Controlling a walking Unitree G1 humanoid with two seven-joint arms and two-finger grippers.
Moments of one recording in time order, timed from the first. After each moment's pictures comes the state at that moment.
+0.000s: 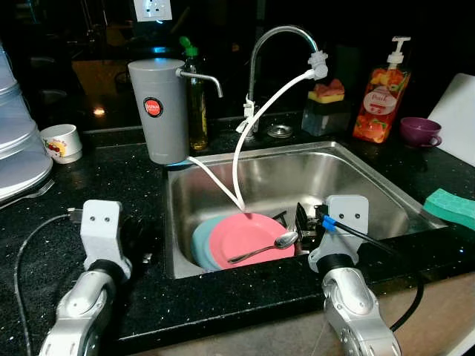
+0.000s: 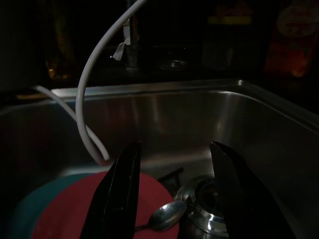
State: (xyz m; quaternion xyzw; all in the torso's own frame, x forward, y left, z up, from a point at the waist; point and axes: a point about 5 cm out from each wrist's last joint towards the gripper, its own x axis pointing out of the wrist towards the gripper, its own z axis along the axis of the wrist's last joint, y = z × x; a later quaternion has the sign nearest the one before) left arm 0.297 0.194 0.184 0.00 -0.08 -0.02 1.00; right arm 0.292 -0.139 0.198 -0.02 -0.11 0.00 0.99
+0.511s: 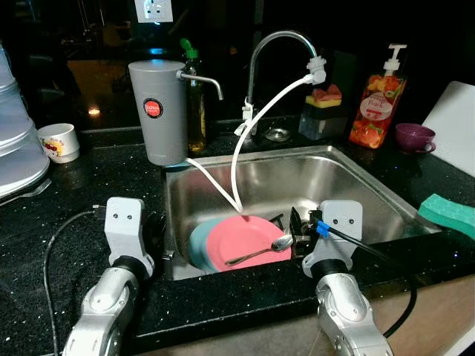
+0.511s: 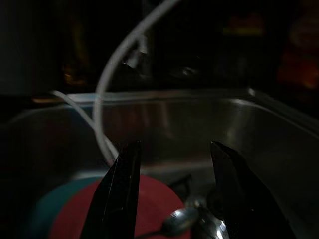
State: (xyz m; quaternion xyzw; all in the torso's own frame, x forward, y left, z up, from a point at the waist) left arm 0.301 0.164 0.184 -0.01 -0.10 -0.06 0.99; right arm 0.291 -0.127 0.201 -0.02 -0.12 0.02 0.99
